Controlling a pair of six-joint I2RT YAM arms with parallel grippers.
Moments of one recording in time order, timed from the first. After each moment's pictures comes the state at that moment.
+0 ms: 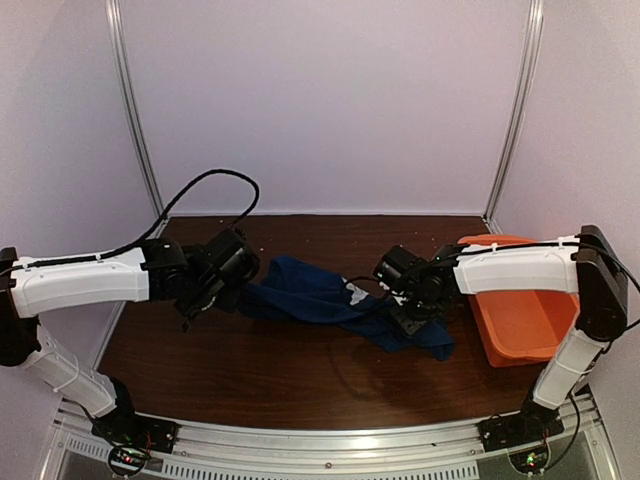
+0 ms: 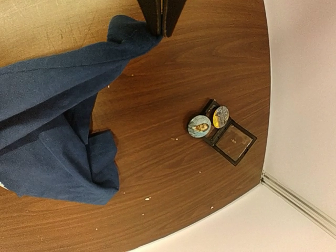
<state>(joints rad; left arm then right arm) -0.96 1.40 1.06 -0.75 -0.74 -0.44 0.85 1.67 1.12 -0.75 0.38 0.20</state>
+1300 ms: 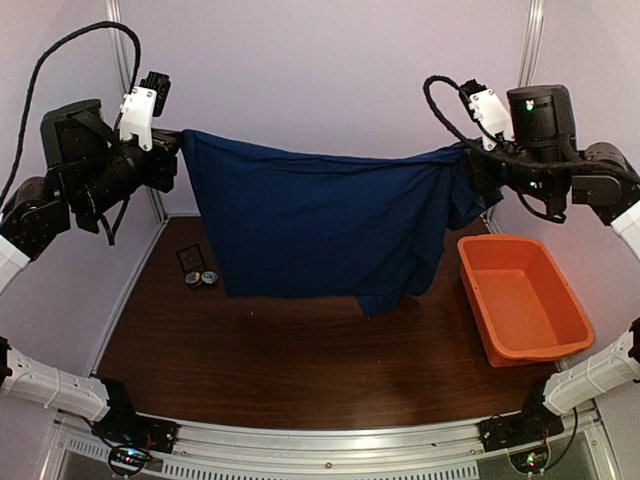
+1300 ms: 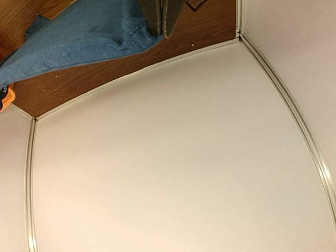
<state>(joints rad) -0.91 1.09 1.48 -0.48 -0.64 0.15 0.88 1.27 1.73 -0.86 0.73 -0.06</state>
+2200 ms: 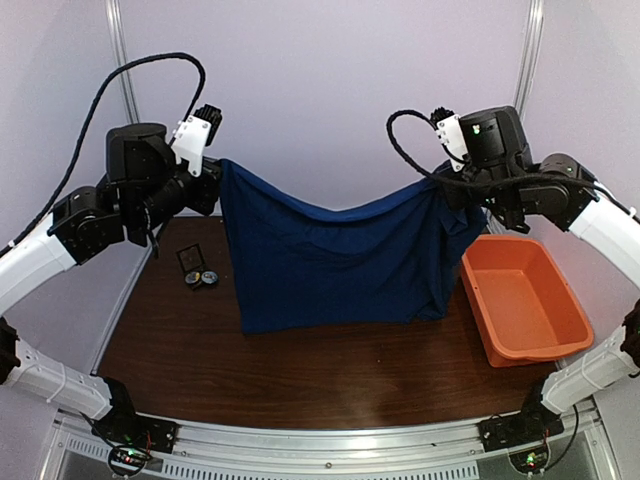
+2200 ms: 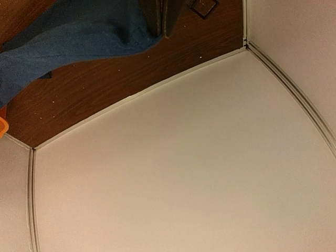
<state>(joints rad) -0.91 1.20 1.37 -0.37 -0.64 0.16 0.86 1.33 1.62 -0.77 0.80 -0.08</state>
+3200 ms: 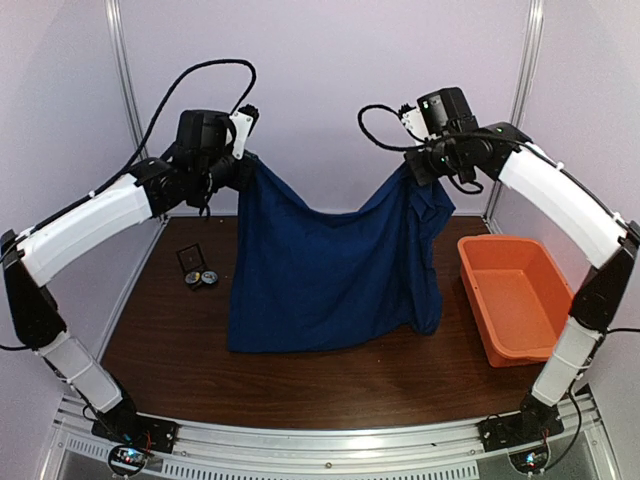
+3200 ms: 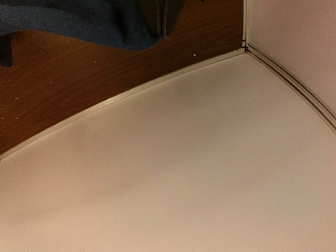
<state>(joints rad) -0.71 1.55 1.57 -0.32 -0.53 0.16 0.64 1.67 1.91 -0.81 0.51 -0.10</state>
